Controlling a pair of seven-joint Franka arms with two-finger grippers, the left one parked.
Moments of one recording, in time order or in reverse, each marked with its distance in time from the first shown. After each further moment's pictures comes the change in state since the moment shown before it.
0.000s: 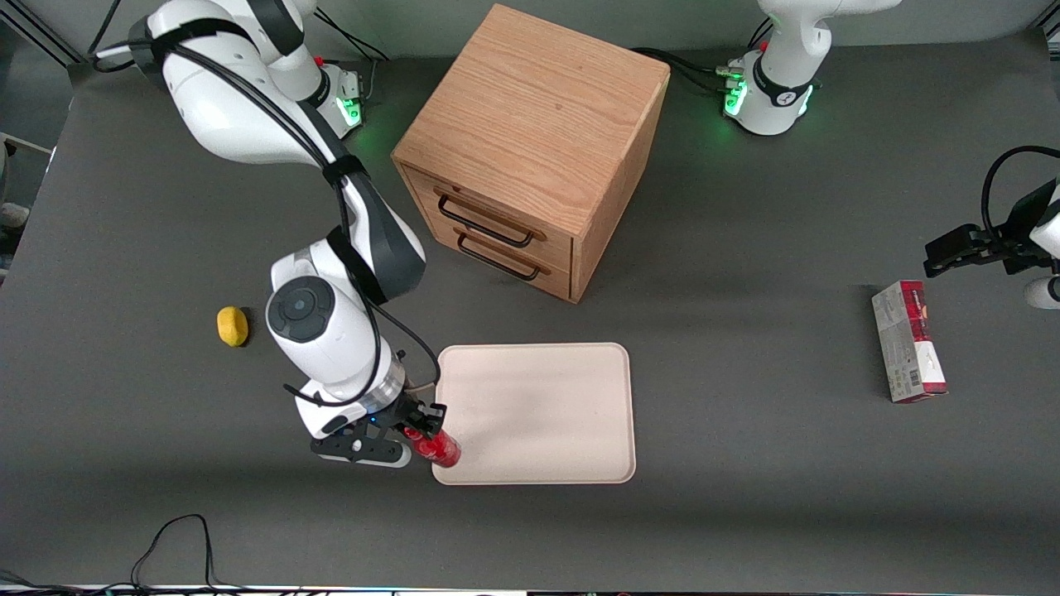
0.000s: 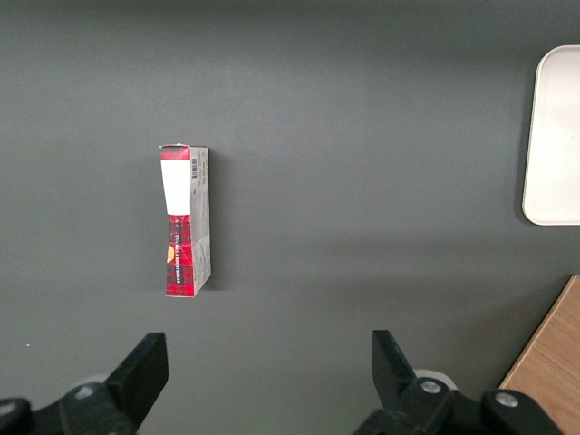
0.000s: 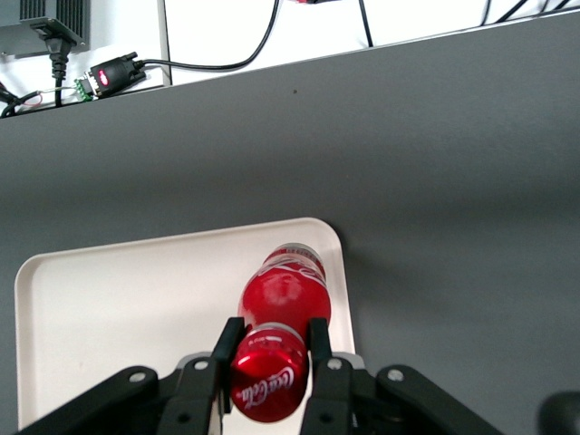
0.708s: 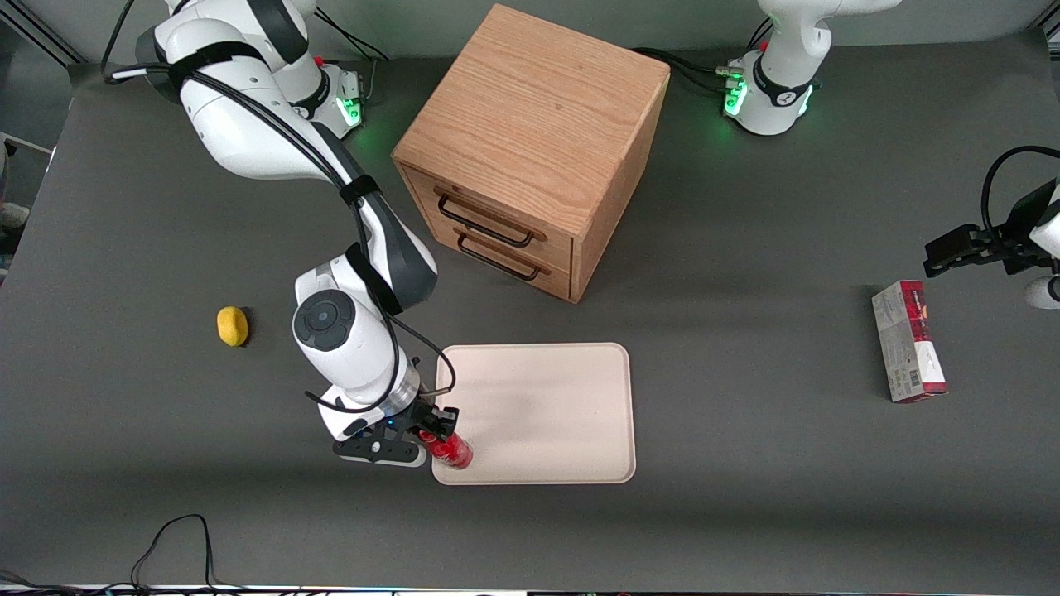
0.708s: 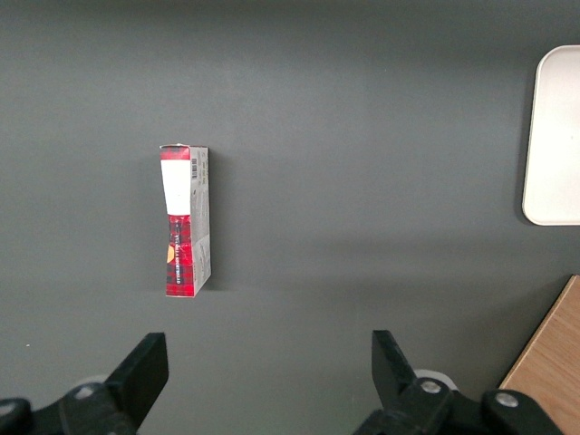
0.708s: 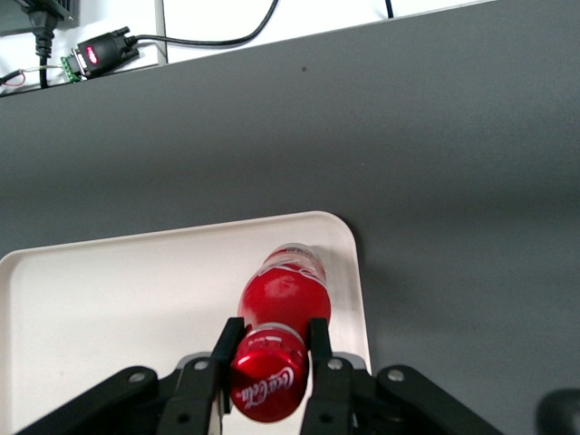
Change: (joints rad) arm -0.001 0.018 0.011 -0.069 0.000 0.091 0.000
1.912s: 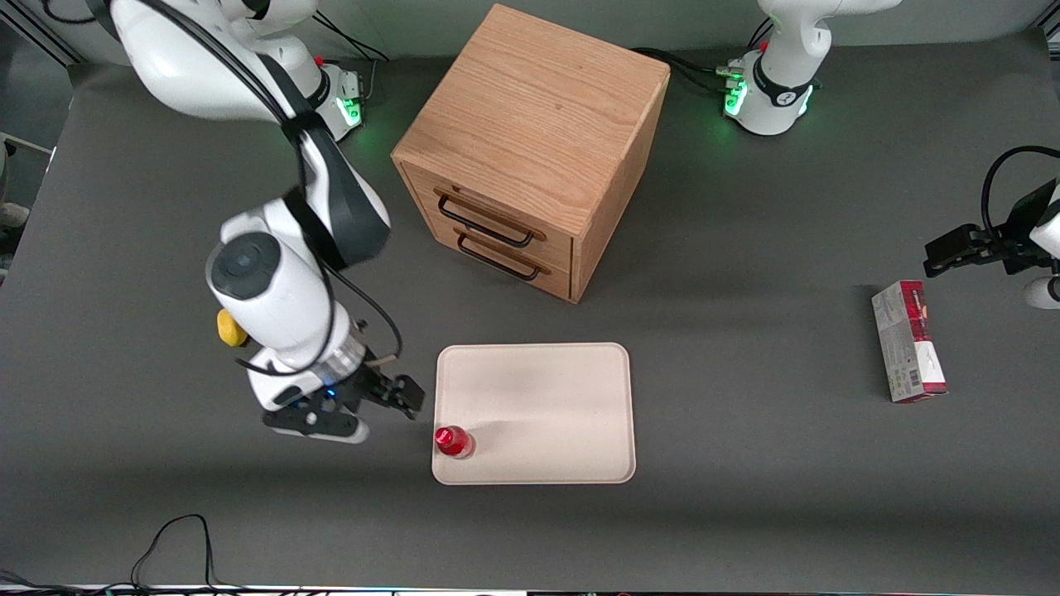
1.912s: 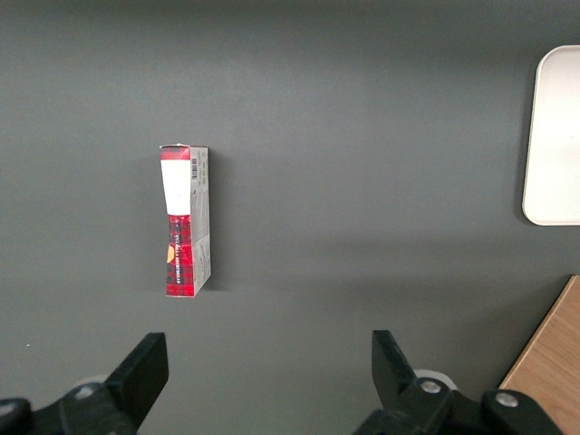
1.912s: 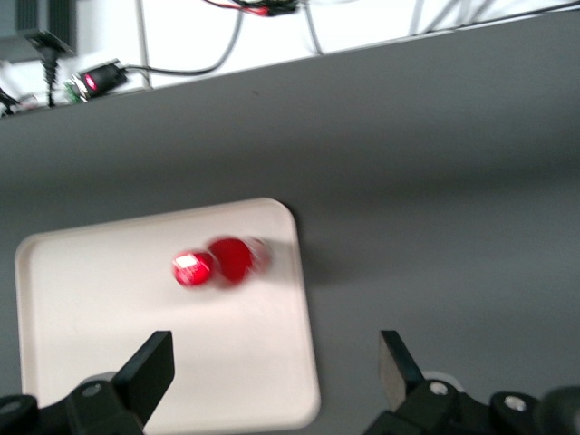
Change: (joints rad) arm -0.057 -0.311 -0.002 -0.182 -0.001 -0.183 -0.034
